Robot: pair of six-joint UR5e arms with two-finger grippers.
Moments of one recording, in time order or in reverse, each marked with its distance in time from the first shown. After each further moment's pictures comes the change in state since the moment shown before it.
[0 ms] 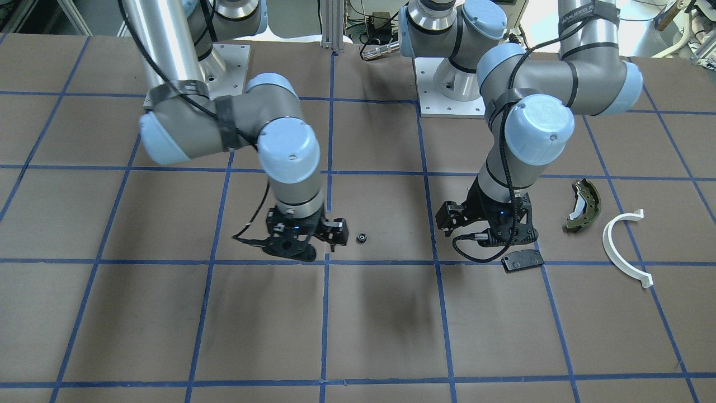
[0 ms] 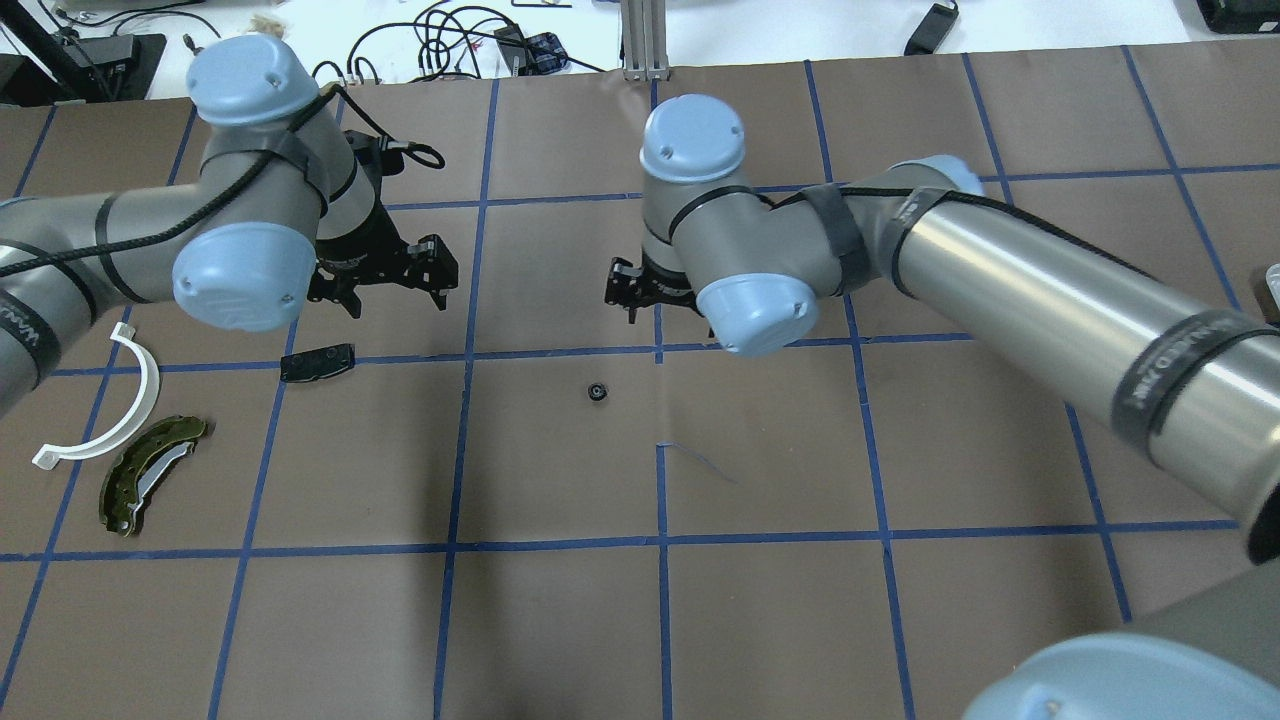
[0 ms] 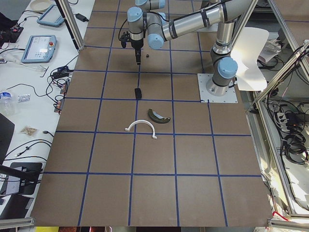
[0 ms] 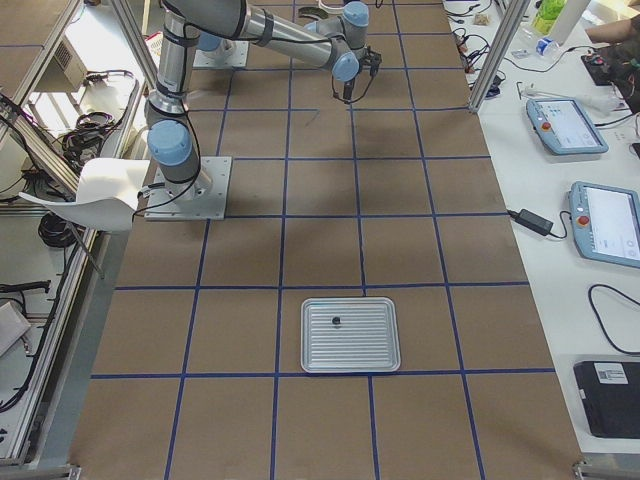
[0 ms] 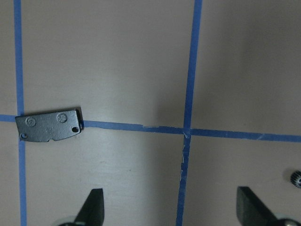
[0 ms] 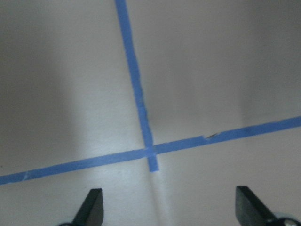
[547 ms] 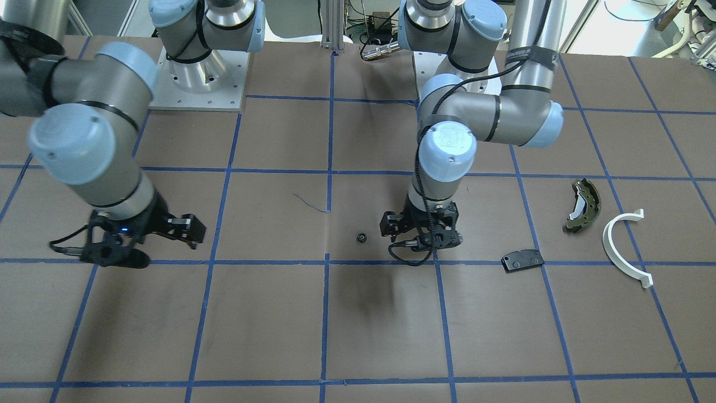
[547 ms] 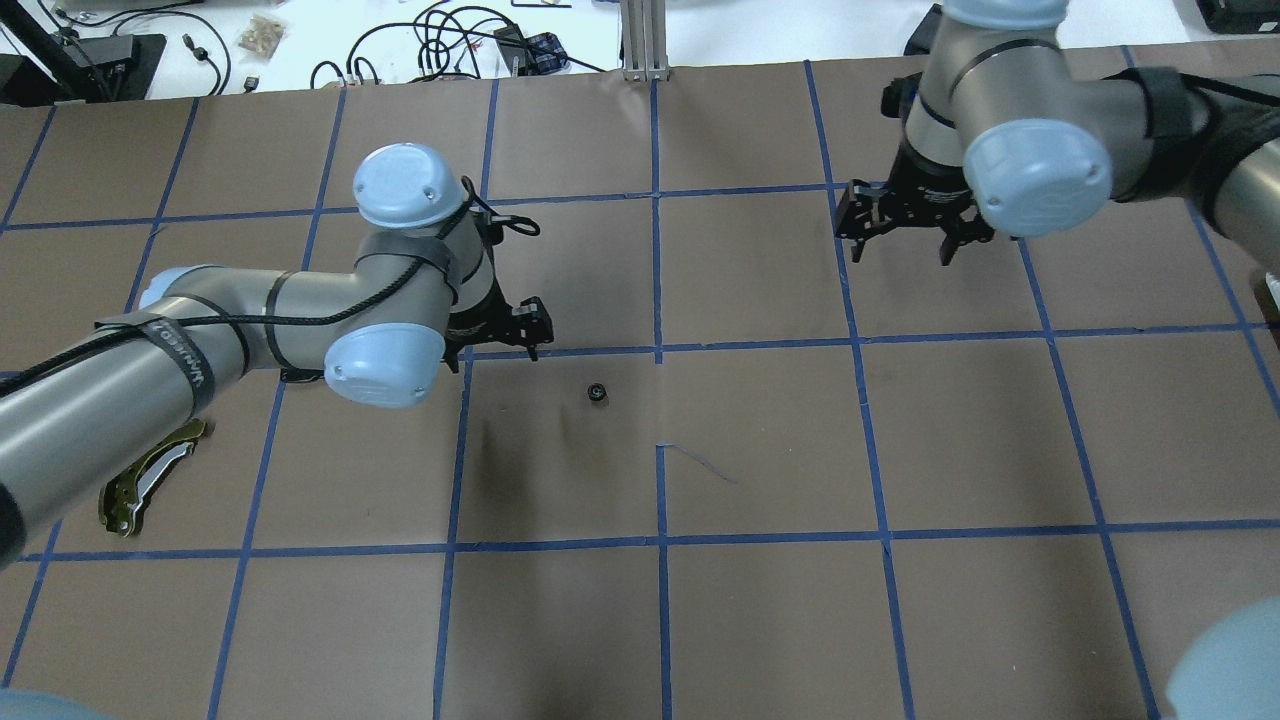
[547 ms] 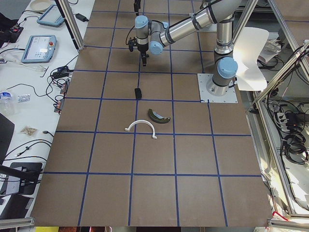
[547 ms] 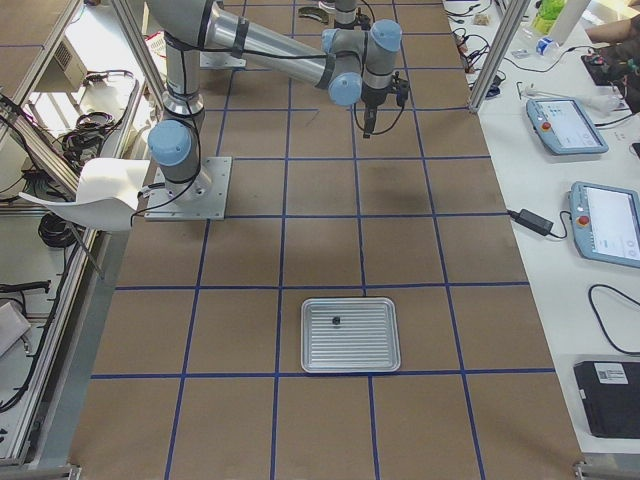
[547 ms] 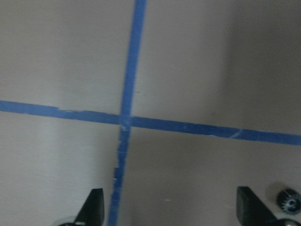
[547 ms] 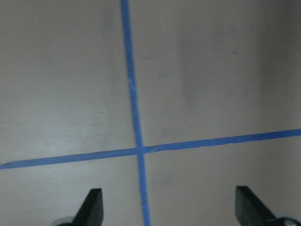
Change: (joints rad) left arm -0.205 -0.118 -0.060 0.173 -0.005 -0.286; right arm -0.380 -0.141 0.000 0.227 -0.072 -0.486
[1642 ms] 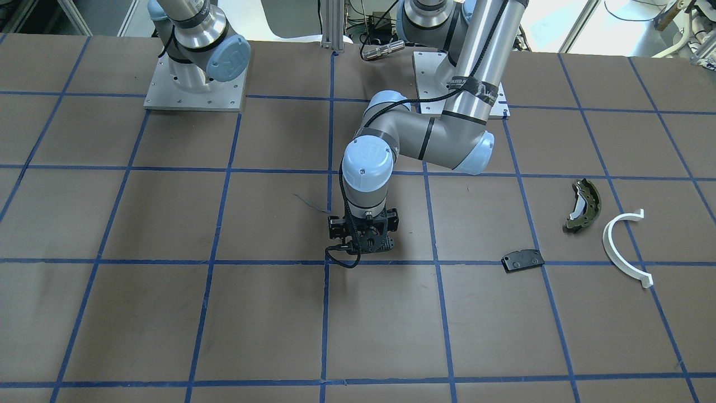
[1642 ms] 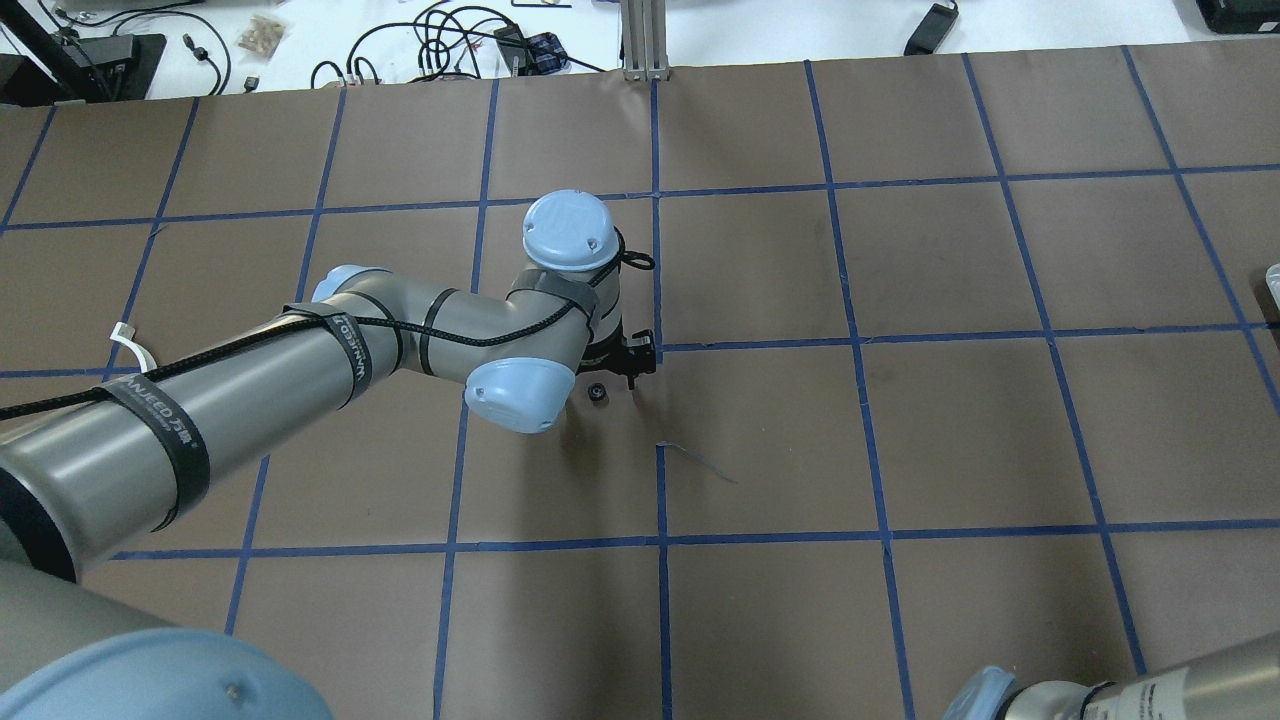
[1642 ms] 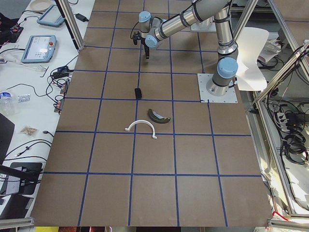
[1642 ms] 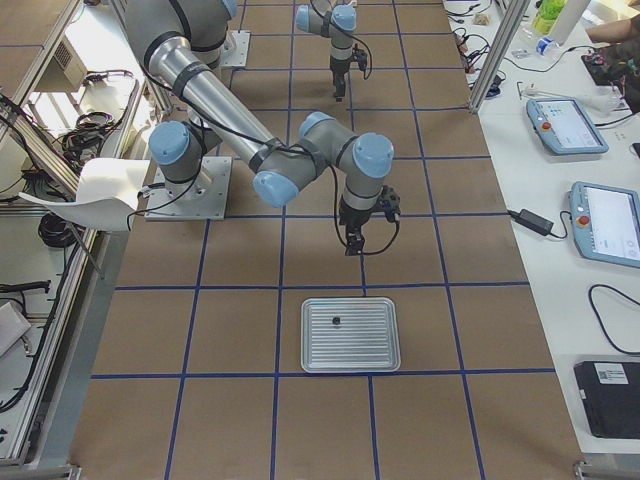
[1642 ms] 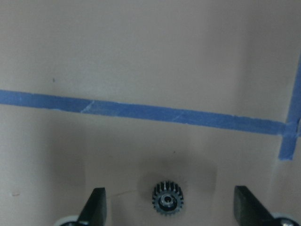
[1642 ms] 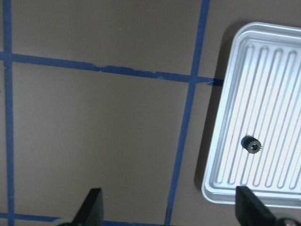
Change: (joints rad) left arm -0.157 -0.131 0.065 0.031 0.005 -0.116; right arm -0.671 0.008 -0.009 -0.047 -0.080 -0.887
